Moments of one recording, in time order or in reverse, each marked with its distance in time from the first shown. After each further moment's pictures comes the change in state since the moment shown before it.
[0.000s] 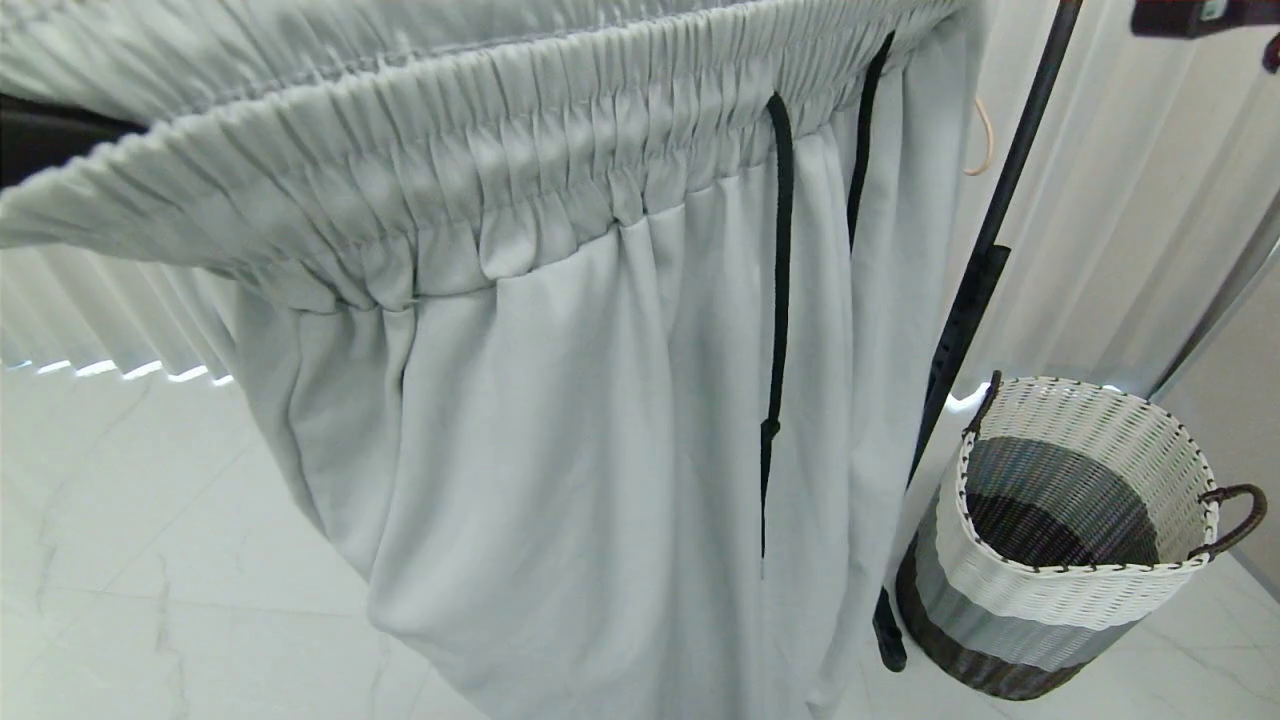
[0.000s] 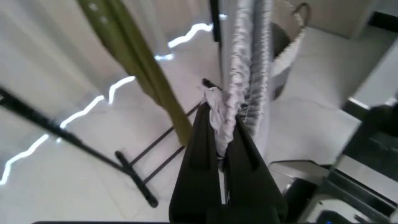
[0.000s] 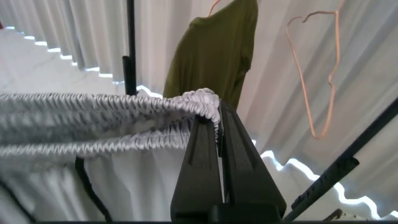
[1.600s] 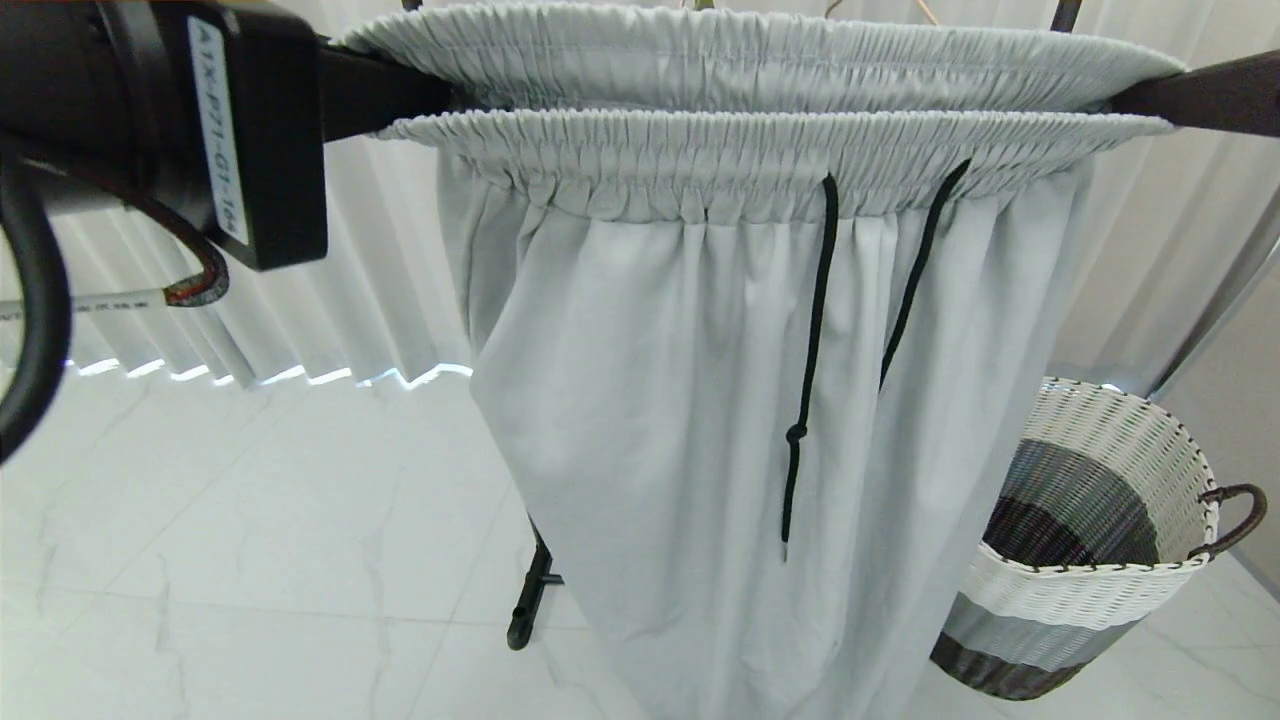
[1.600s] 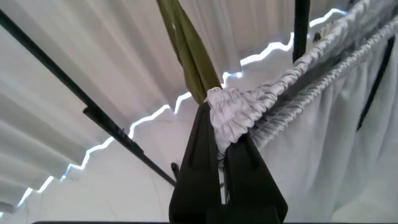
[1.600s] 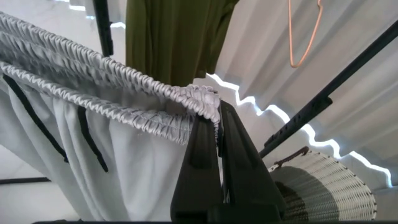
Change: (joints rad) left arm 0.301 0.122 0.185 -0.501 0.072 0.197; right arm -0.078 -0.123 0.040 0.354 -0.010 0.067
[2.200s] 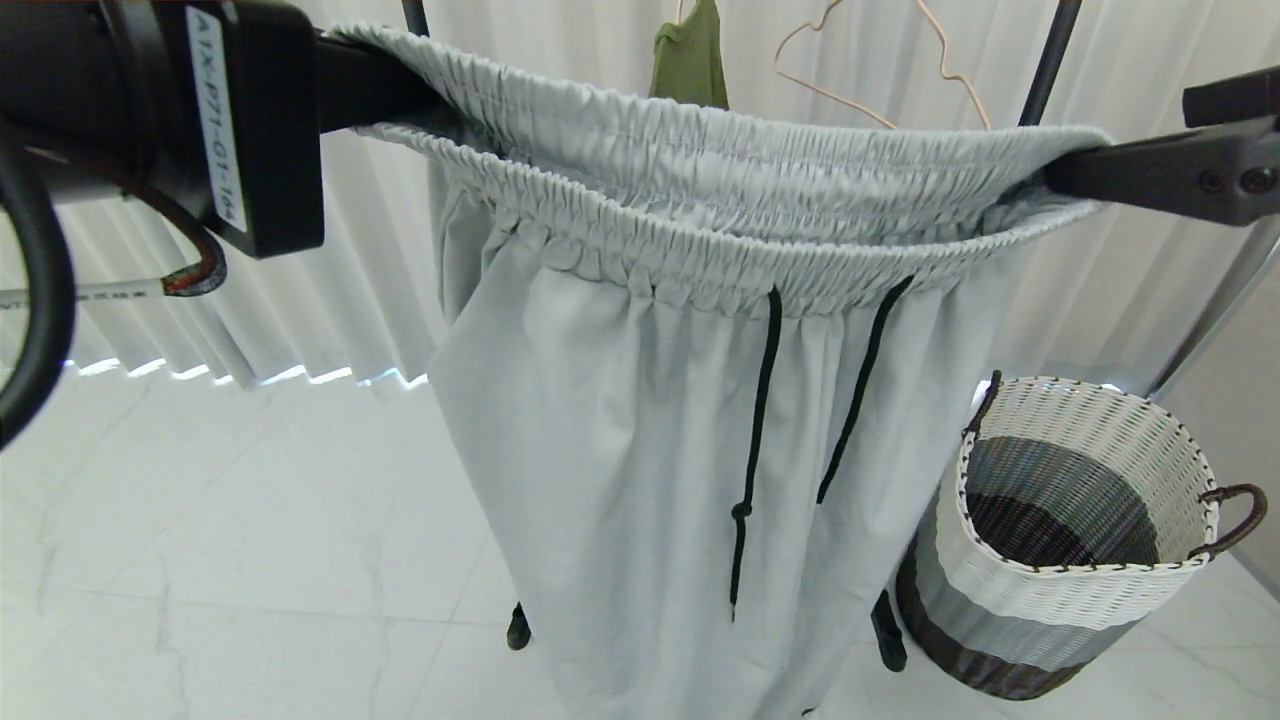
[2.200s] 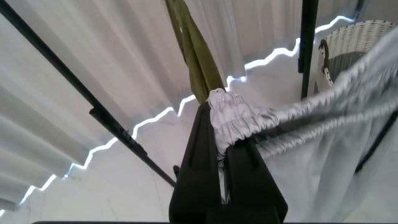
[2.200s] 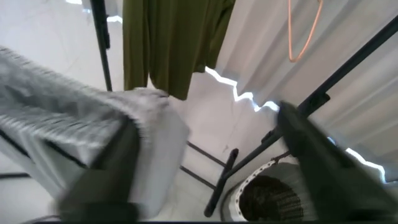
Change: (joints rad) left arm 0.010 0.001 -0.001 -0.004 0.001 0.002; right arm -0.001 -0.019 0.047 0.004 0.003 -0.018
